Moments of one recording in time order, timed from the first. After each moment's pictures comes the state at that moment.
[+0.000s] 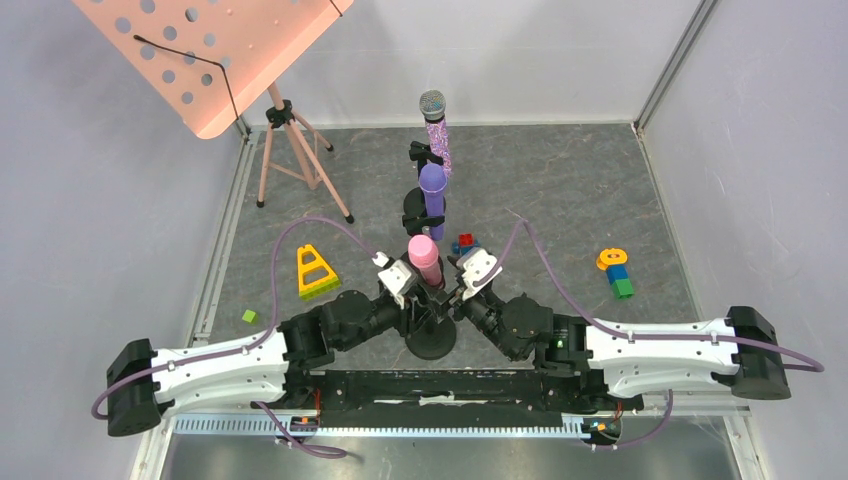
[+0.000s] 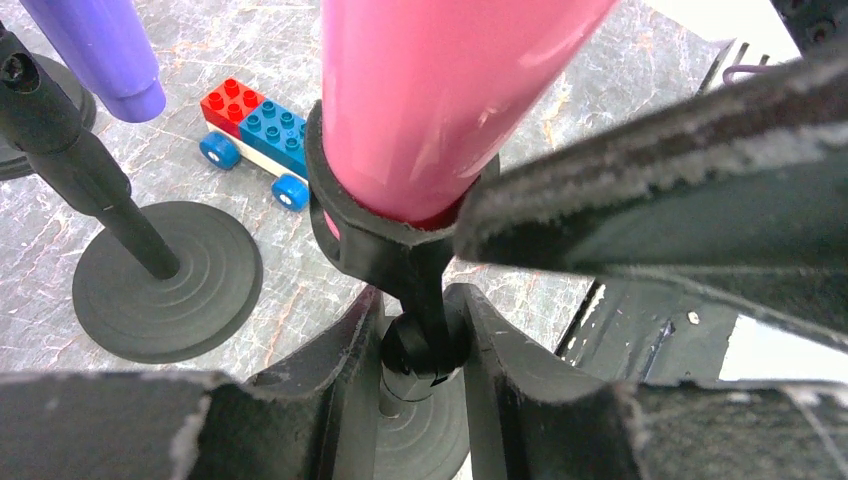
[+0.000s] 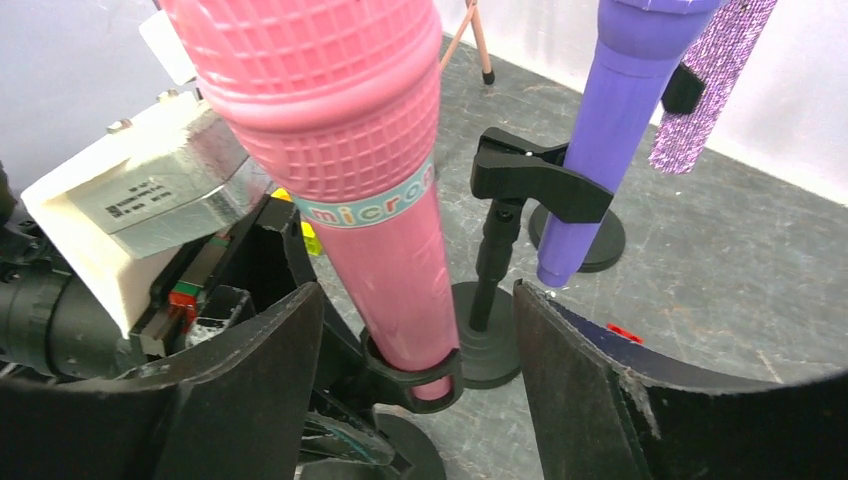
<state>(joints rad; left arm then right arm) -1.19 0.80 0.41 0.18 -0.21 -0.26 1.43 1.02 0.66 0.39 0.71 -0.01</state>
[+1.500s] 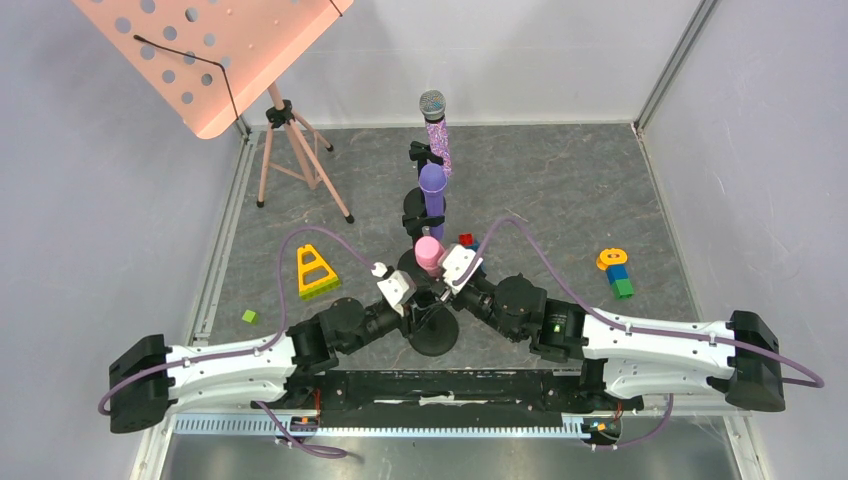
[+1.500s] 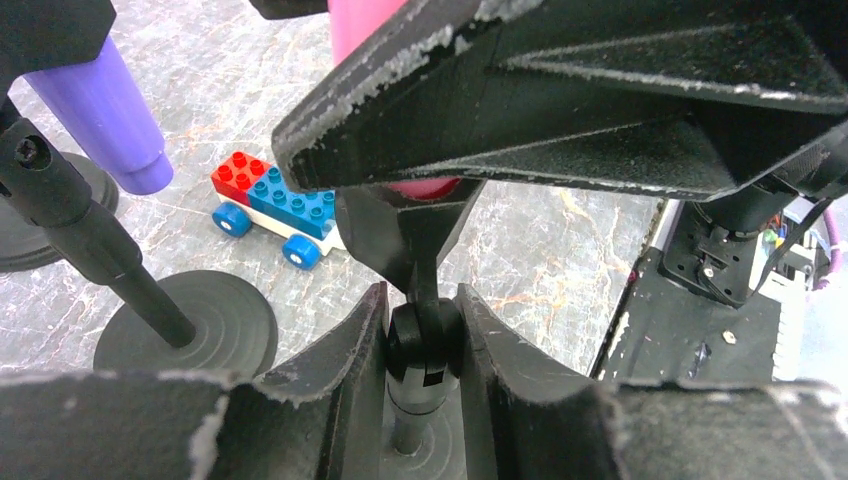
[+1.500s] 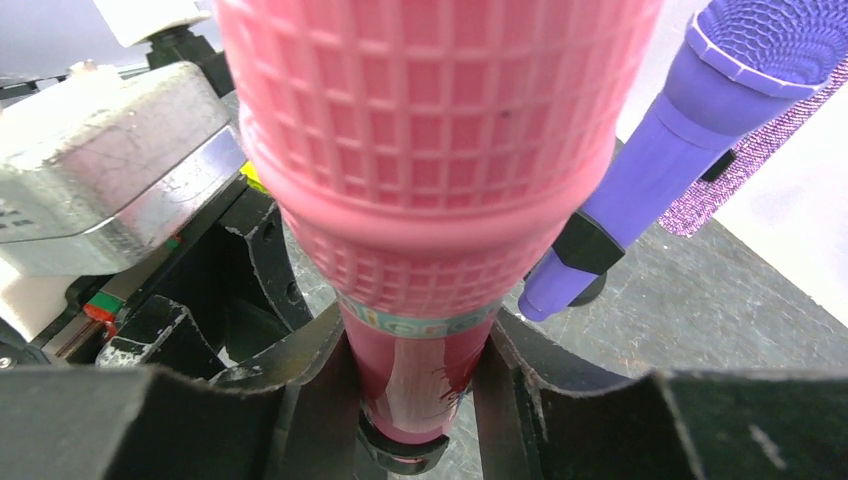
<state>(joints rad) -1.19 0.82 0.29 0.46 -0.18 -0.11 1.29 1.05 0.70 0.30 0.42 -0.21</state>
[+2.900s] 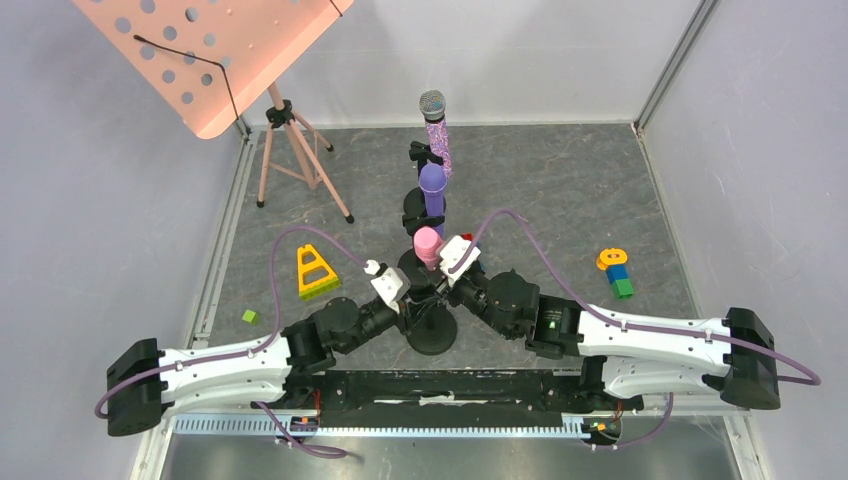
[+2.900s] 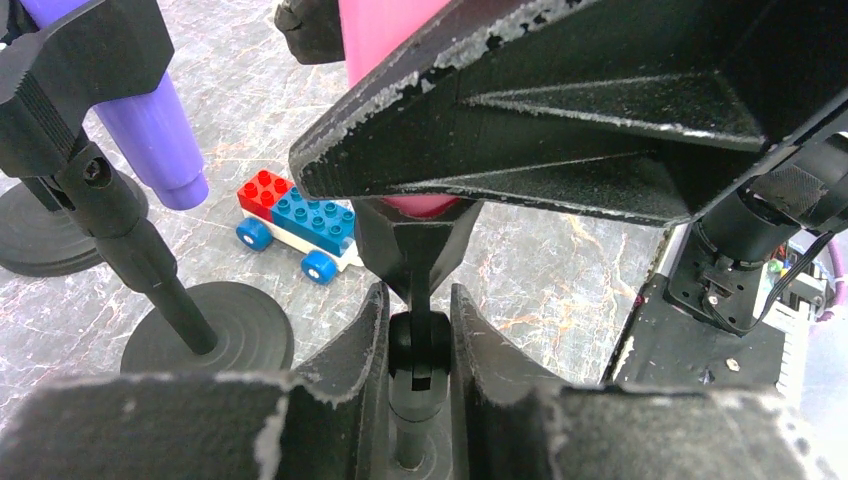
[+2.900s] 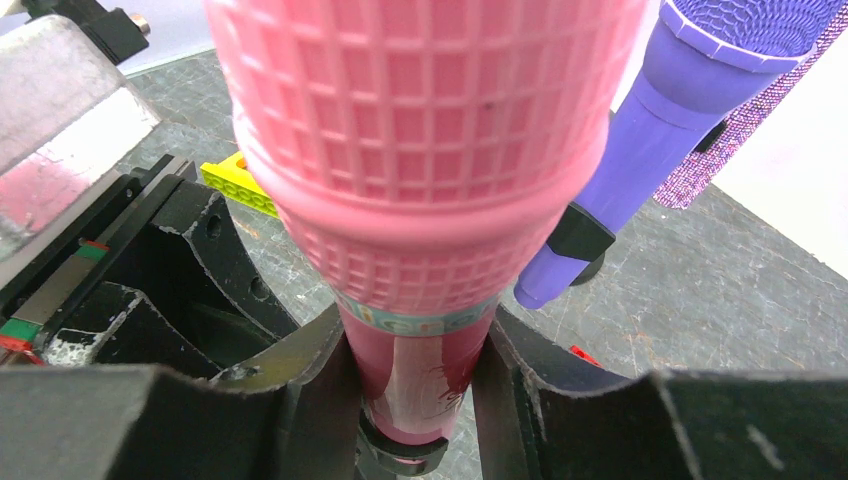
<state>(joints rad) -1.19 0.79 0.30 0.47 -0.23 -0.11 1.29 1.08 0.75 0.25 0.49 -0.13</state>
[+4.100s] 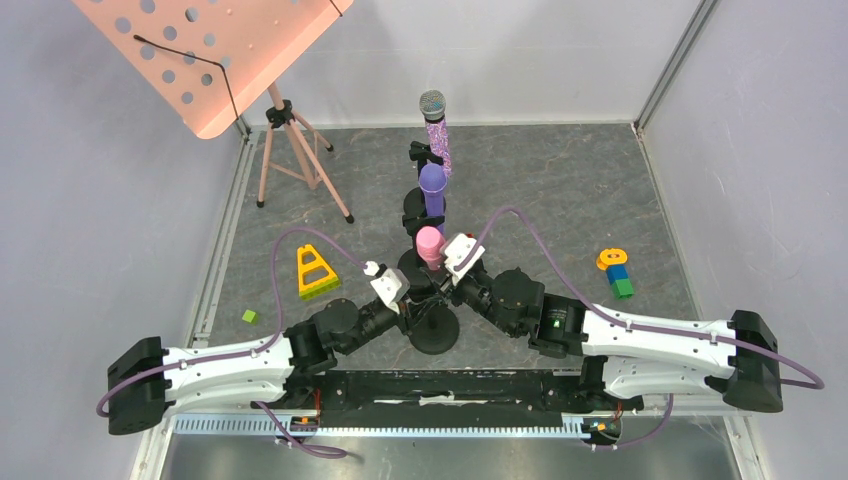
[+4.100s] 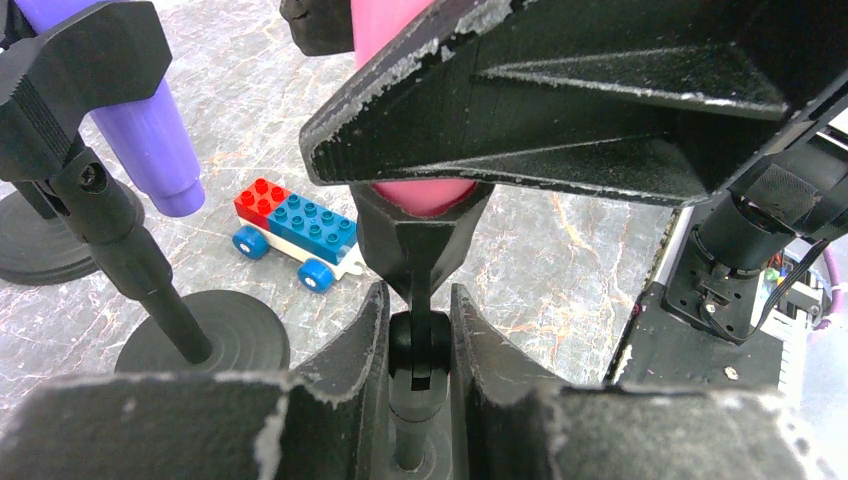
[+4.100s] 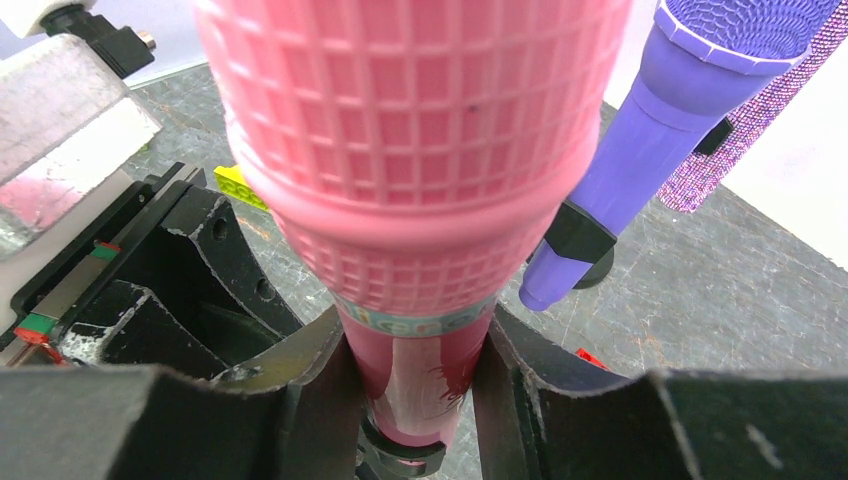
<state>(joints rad) -1.19 0.82 0.28 0.53 -0.23 -0.11 1.28 1.06 0.75 0.24 0.44 -0.11</state>
